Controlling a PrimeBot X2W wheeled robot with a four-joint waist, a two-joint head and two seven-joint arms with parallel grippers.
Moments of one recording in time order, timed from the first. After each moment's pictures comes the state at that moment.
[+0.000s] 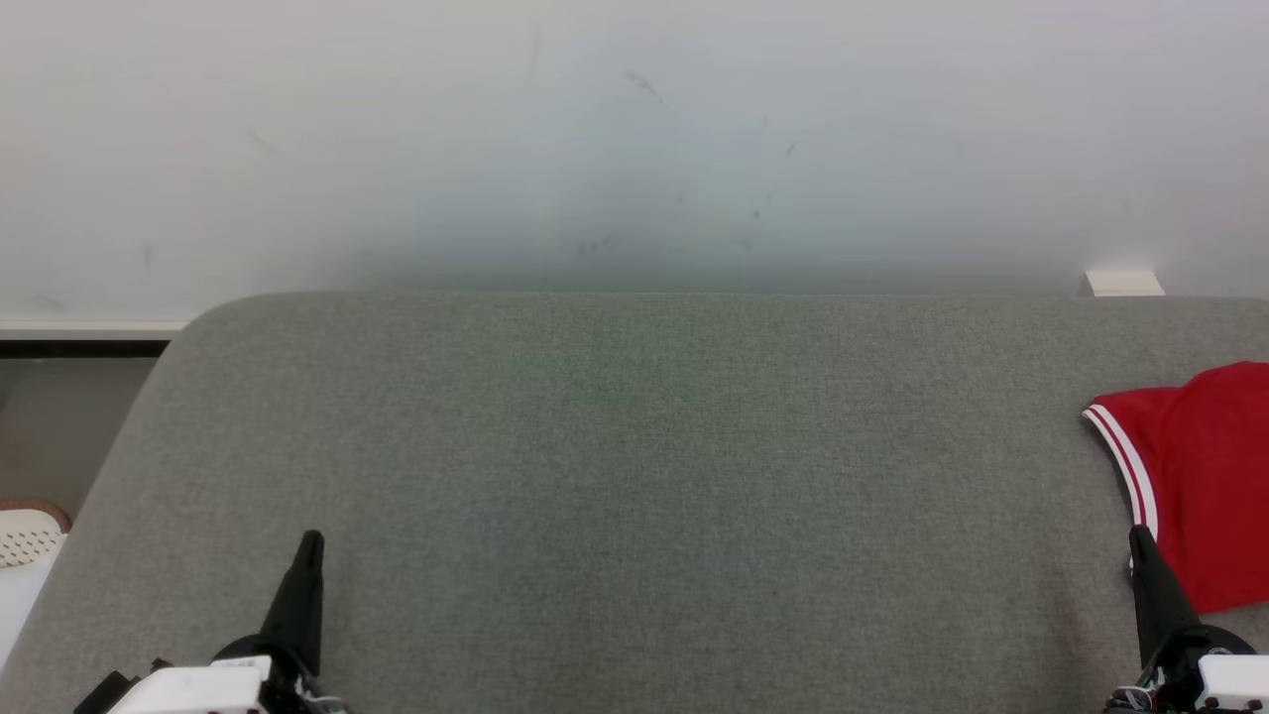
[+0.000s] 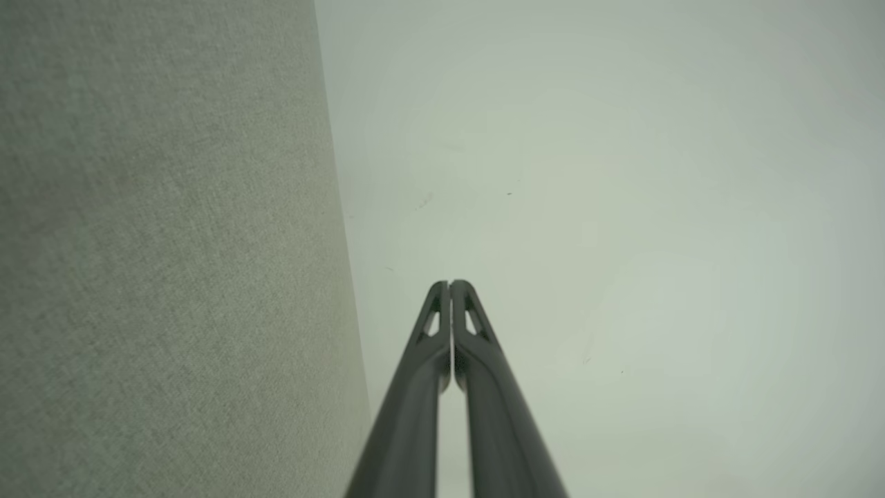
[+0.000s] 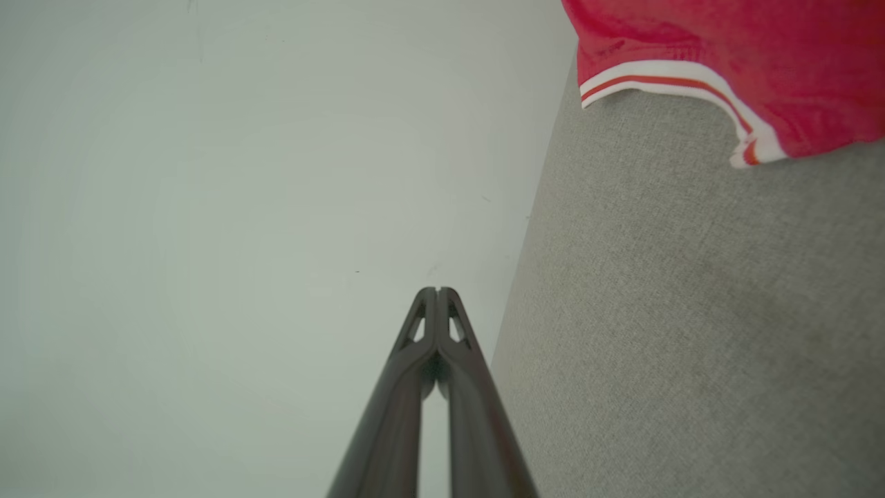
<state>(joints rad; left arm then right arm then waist) -0.11 0.05 0.11 0.25 -1.61 -0.13 0.11 -0.10 -0.05 -0.11 0.24 1.61 0.13 0.11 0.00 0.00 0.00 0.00</state>
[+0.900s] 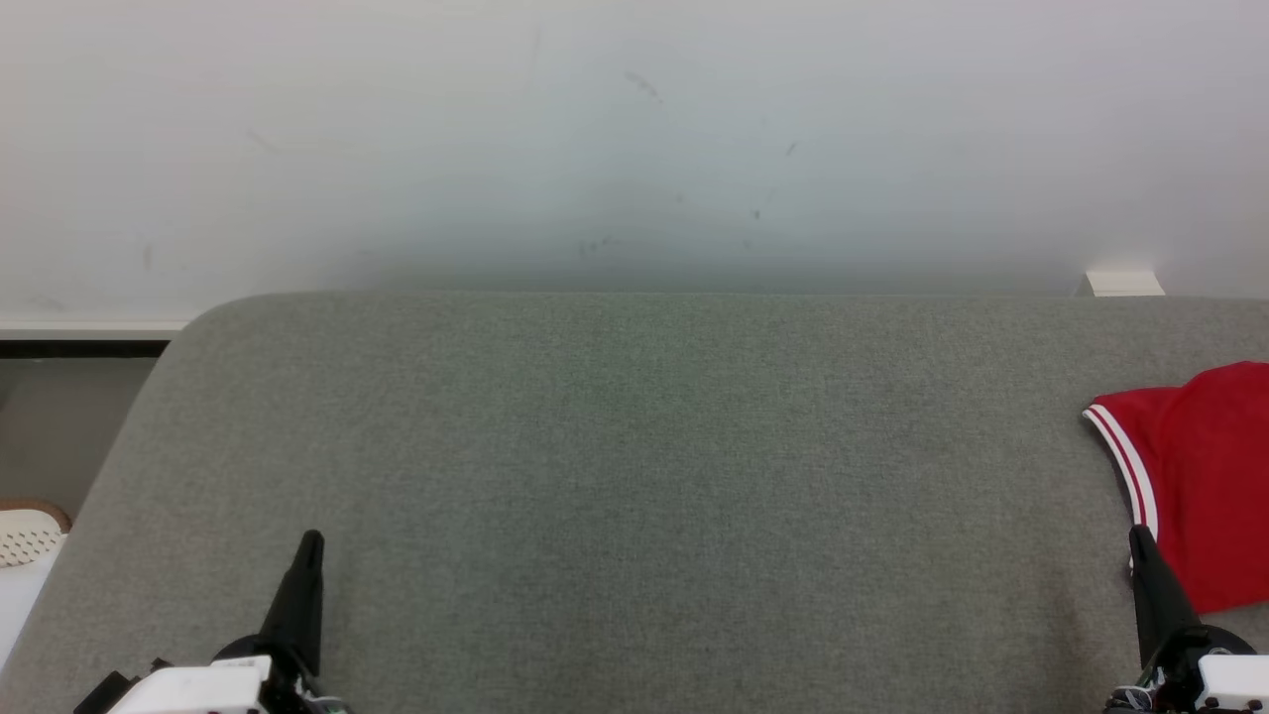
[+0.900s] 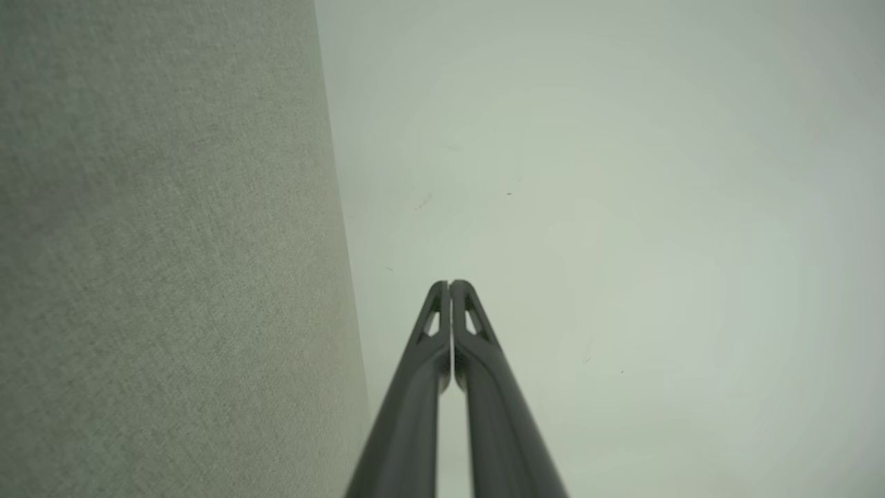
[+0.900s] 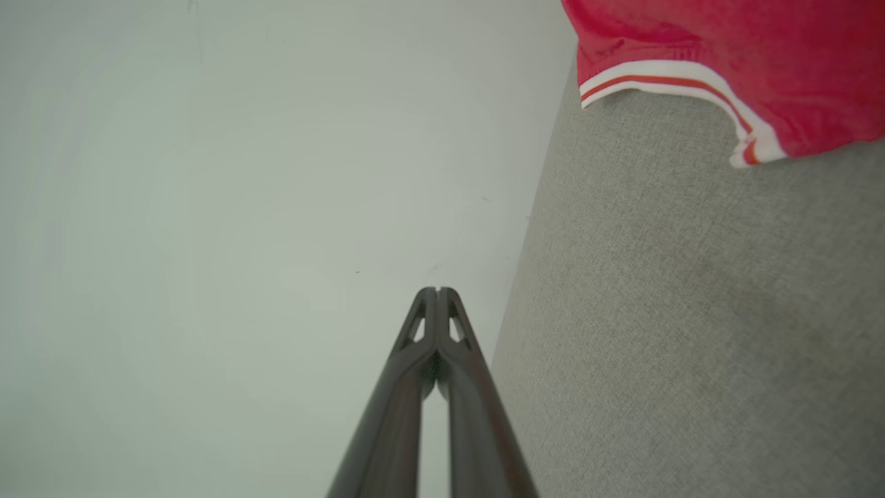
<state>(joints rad) -0.11 0.05 0.11 0.25 -1.61 -0.13 0.11 -0.10 -0.05 -0.11 0.24 1.61 0.13 0.11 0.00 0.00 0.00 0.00</state>
